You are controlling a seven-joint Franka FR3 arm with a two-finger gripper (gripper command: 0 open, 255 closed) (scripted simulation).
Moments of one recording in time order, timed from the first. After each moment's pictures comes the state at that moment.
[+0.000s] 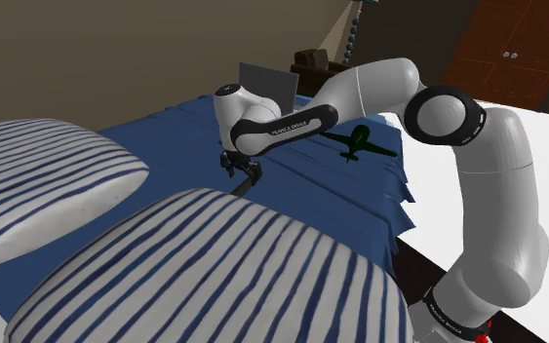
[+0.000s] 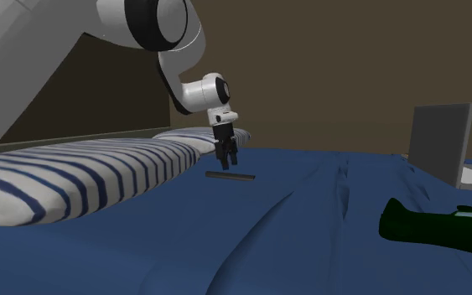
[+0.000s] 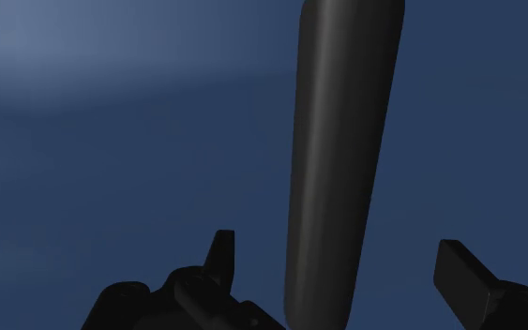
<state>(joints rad) 0.02 0.59 0.48 -1.51 -0.53 1.96 1.80</state>
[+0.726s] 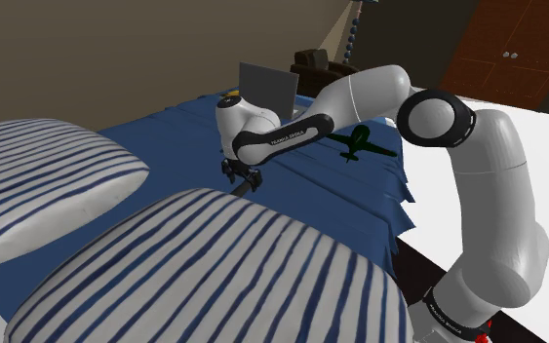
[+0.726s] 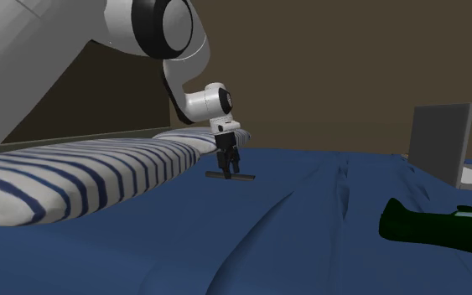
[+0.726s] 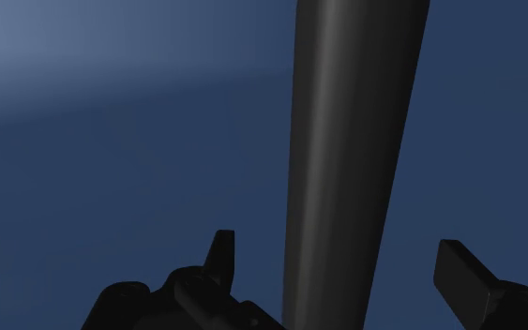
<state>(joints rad) 0.02 0.63 0.46 -1.53 -0.55 2.02 1.82</state>
